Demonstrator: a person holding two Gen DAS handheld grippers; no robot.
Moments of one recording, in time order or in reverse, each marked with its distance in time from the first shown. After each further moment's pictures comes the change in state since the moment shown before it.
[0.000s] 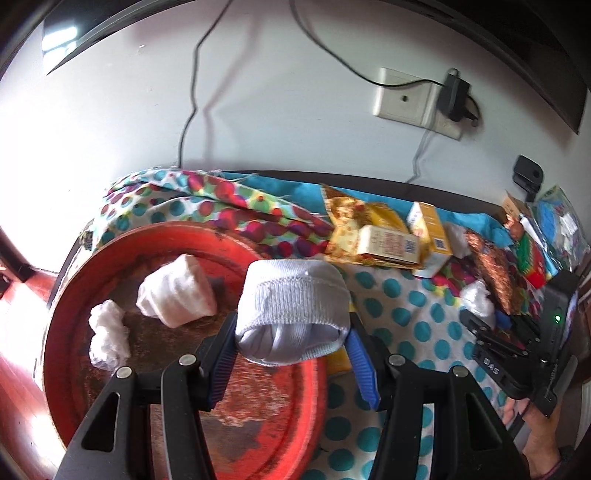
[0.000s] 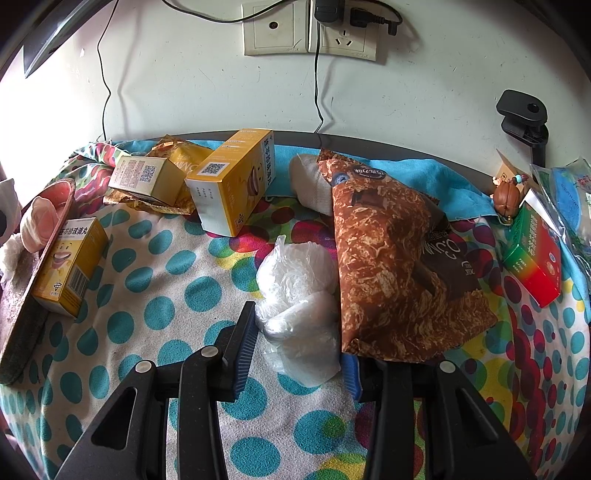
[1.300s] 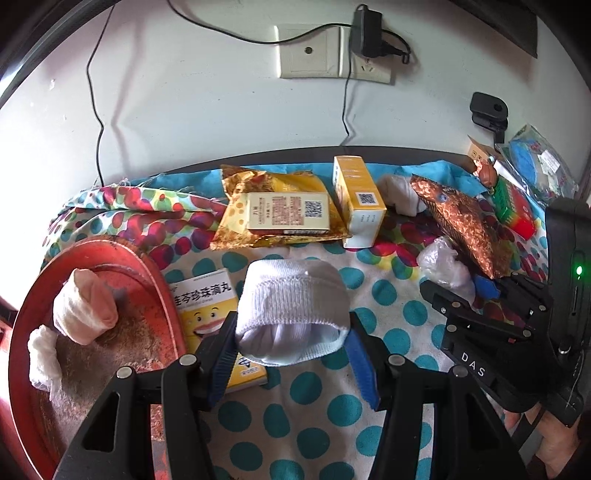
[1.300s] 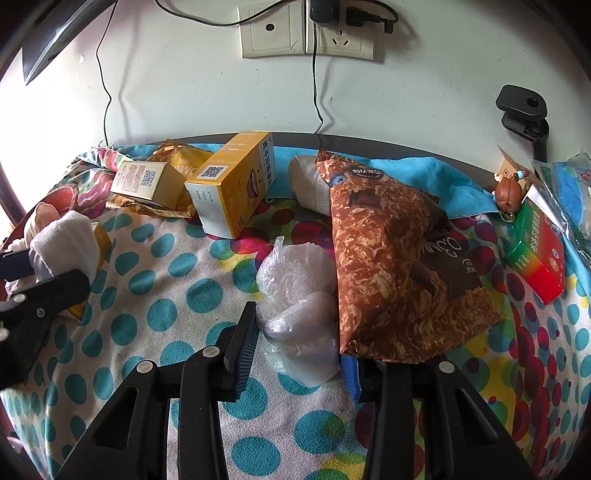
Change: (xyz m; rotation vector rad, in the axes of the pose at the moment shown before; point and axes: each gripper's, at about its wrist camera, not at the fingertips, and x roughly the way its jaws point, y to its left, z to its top) left arm 0.046 -0.093 -0.019 0.186 0.013 -0.065; right arm 0.001 -0.005 0.000 0.020 -0.004 0.018
